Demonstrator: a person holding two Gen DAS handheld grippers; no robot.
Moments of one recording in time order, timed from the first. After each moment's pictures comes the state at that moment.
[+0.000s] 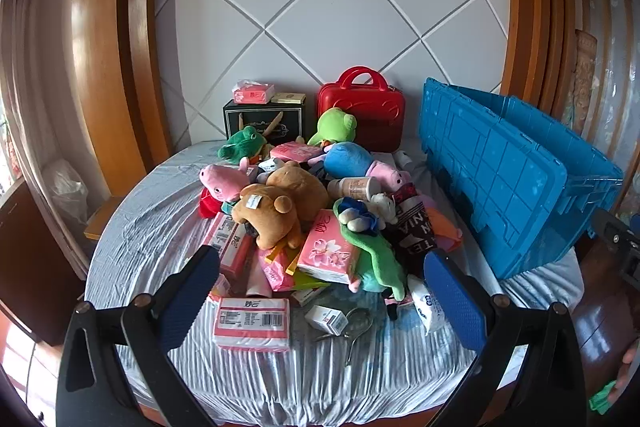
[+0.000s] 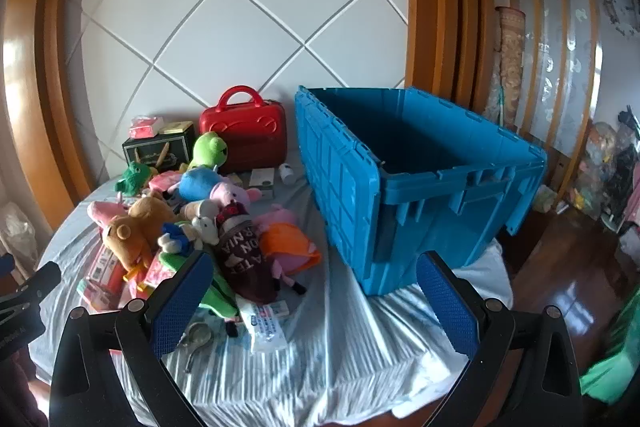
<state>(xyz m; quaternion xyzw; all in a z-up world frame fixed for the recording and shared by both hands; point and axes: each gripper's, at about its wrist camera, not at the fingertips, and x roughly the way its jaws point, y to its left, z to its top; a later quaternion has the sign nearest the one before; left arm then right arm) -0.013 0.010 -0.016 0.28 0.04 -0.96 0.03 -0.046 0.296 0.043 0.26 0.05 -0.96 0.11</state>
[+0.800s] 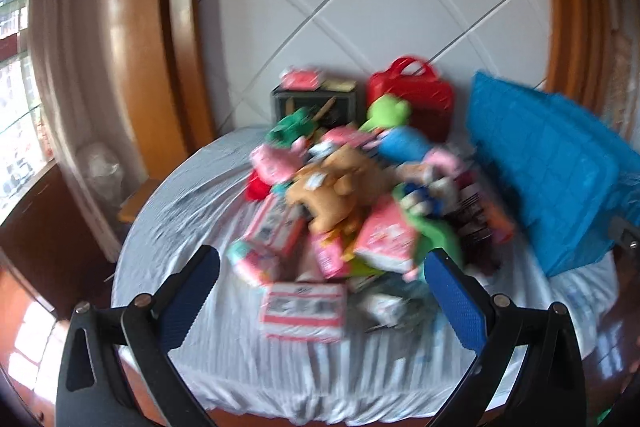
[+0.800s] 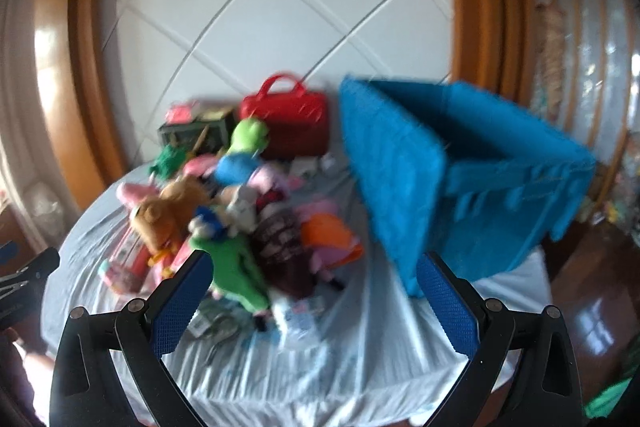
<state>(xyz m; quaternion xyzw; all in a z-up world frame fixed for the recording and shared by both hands) -0.011 -0.040 -0.056 0.31 0.05 -0.94 0.13 -0.070 0.269 0.000 0.29 0.07 -0.93 0.21</state>
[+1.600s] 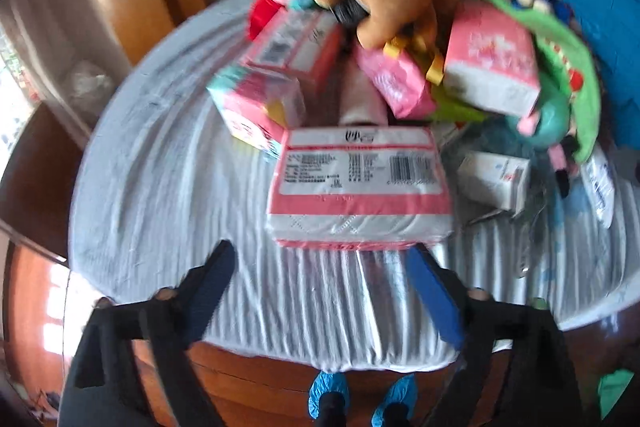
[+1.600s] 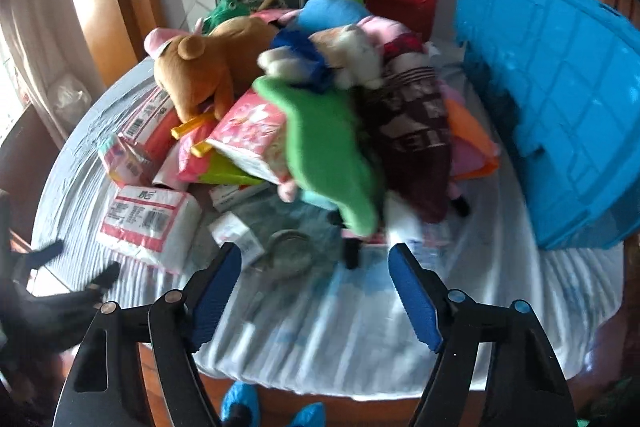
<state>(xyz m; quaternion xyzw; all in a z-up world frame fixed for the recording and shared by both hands) -0.073 -0.094 -0.260 0.49 0.05 -0.86 0.13 -0.097 0.127 -0.153 0.42 0.16 -0.85 0.28</state>
